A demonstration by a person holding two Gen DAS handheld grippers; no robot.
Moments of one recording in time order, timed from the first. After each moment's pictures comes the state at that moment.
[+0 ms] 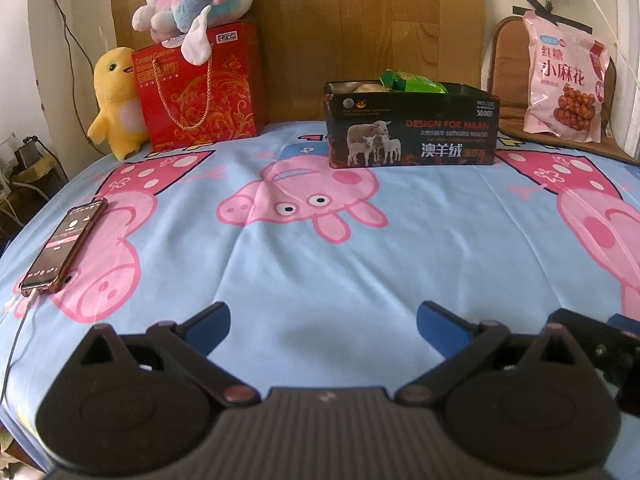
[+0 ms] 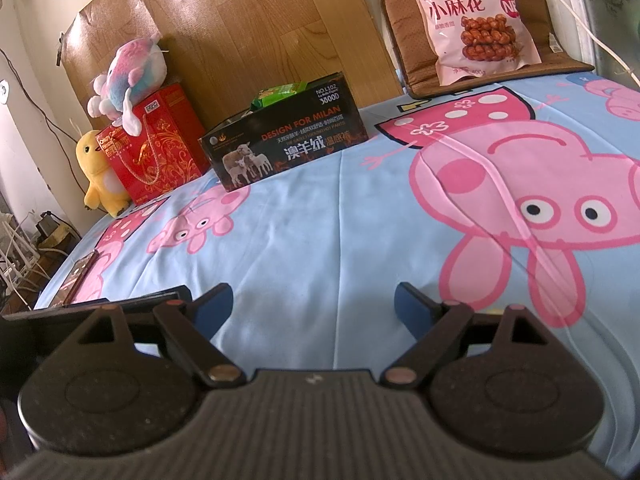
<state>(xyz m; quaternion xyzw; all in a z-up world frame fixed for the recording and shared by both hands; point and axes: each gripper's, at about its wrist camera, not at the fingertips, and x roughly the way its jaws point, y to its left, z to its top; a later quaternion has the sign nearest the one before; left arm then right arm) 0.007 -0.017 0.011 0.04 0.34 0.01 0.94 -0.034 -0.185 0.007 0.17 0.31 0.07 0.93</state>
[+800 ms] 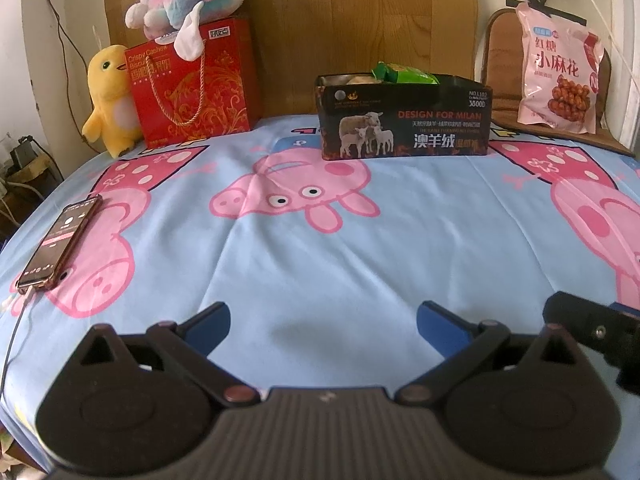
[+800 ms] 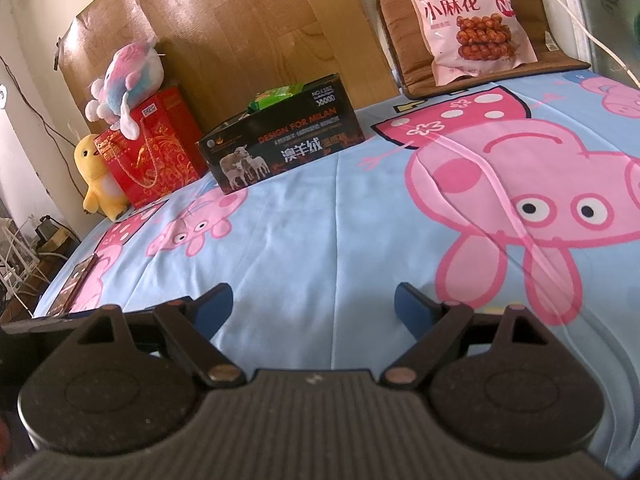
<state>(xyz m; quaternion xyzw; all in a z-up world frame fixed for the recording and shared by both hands) 0.005 -0.020 0.008 0.04 0.35 0.01 0.94 -0.035 -0.187 0.007 0.18 0.30 0.07 0.93</state>
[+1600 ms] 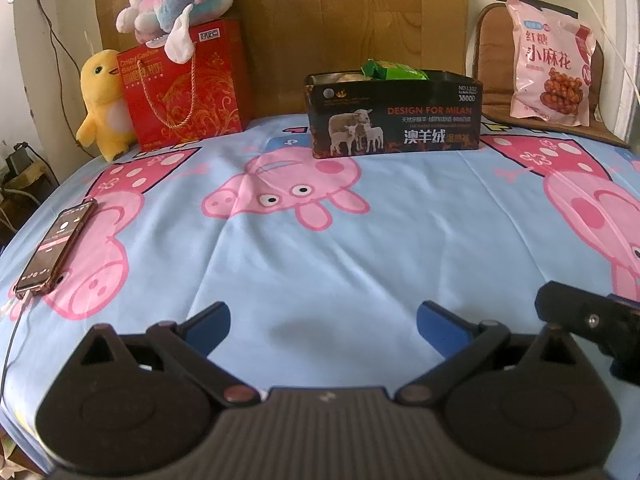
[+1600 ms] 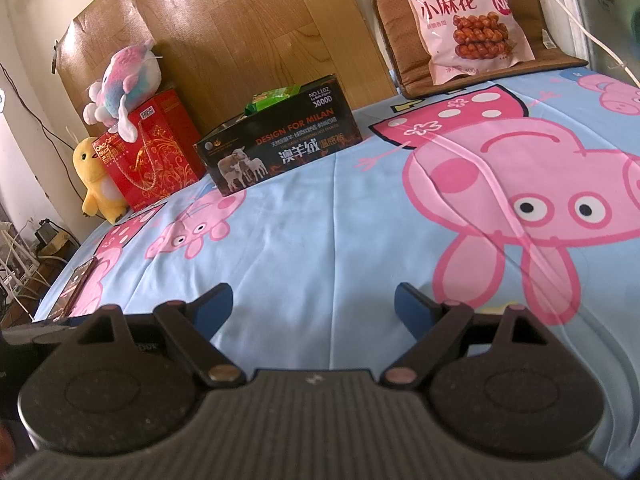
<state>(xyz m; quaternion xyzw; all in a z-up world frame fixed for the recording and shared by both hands) 0.003 -0.026 0.007 0.05 0.35 0.00 0.94 -0.036 -0.188 0.007 0.18 0.30 0.06 0.93</state>
